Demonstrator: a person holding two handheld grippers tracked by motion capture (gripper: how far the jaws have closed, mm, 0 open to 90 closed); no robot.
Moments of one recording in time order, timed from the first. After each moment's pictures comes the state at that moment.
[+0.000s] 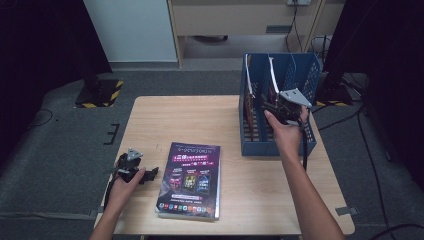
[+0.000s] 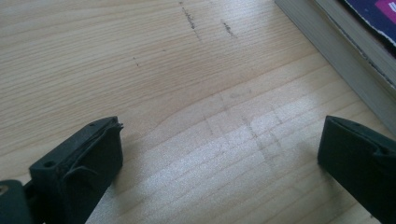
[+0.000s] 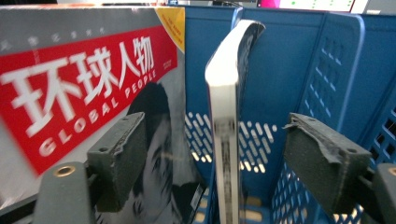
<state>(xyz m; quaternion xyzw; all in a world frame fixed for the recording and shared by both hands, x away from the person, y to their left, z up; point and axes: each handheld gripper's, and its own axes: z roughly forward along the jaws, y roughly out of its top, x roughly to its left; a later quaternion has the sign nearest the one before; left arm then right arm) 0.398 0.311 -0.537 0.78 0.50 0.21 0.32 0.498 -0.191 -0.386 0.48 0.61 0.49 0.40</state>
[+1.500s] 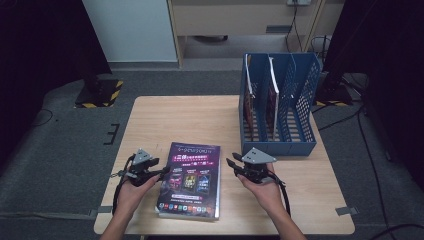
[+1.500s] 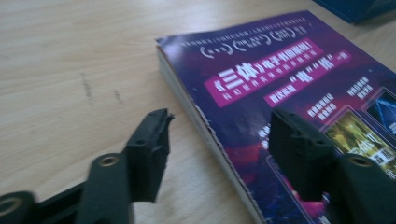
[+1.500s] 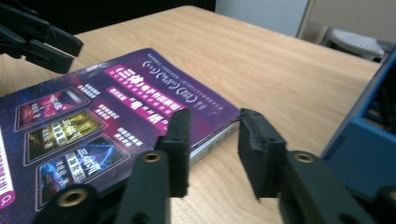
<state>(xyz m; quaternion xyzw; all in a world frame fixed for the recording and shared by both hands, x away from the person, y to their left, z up) 0.372 0.260 -0.505 0.78 0.45 0.17 0.40 0.374 -0.112 -0.486 0.32 0.78 0.50 0.21</state>
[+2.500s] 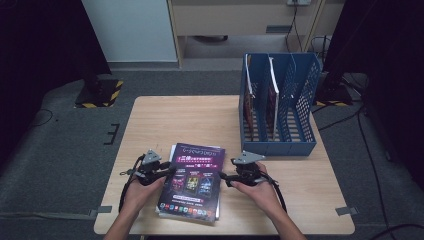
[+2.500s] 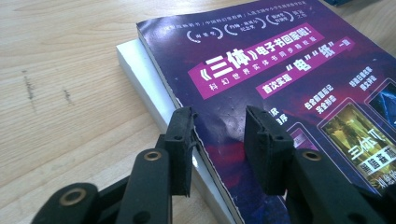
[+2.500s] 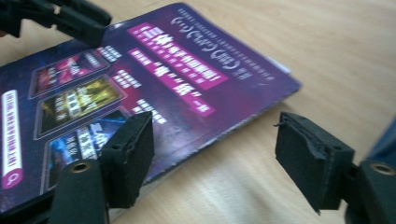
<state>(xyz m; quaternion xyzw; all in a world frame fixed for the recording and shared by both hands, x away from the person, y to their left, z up) 0.379 0.245 -0.514 0.80 0.43 0.14 0.40 0.380 -0.097 -0.507 0.33 0.82 0.45 0.13</state>
